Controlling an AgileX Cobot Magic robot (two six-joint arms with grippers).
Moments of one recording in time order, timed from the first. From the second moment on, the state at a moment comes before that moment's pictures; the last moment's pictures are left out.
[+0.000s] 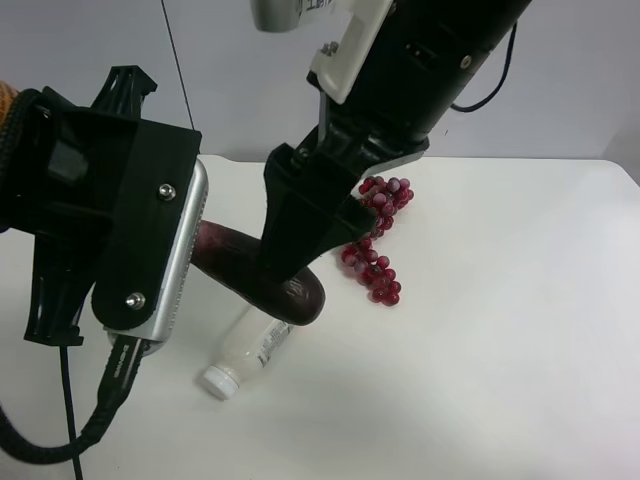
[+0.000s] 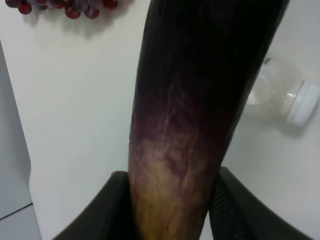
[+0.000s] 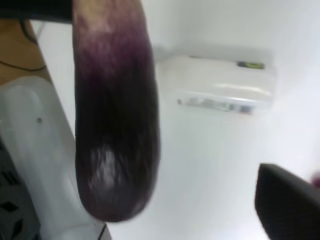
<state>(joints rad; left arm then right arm) -1.00 1.20 -0.93 0.33 0.80 0.70 0.76 1.53 -1.40 0.38 1.21 -0.53</state>
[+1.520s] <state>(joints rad) -1.00 1.20 -0.93 0.32 0.80 0.70 0.76 0.57 -0.74 0.21 1.22 -0.21</state>
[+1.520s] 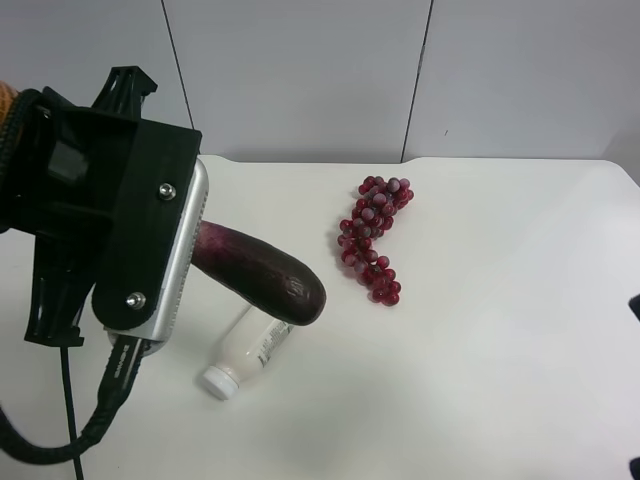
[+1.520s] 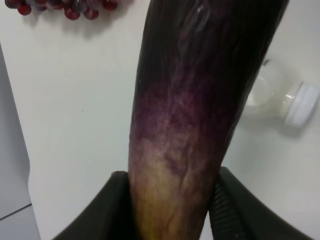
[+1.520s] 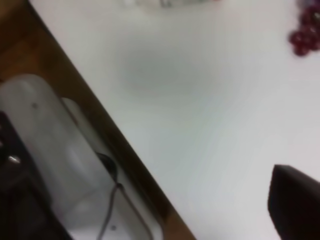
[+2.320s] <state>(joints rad) -1.00 1.20 -0.93 0.32 0.80 0.70 0.76 0.27 -0.51 0.09 1.08 -0.08</state>
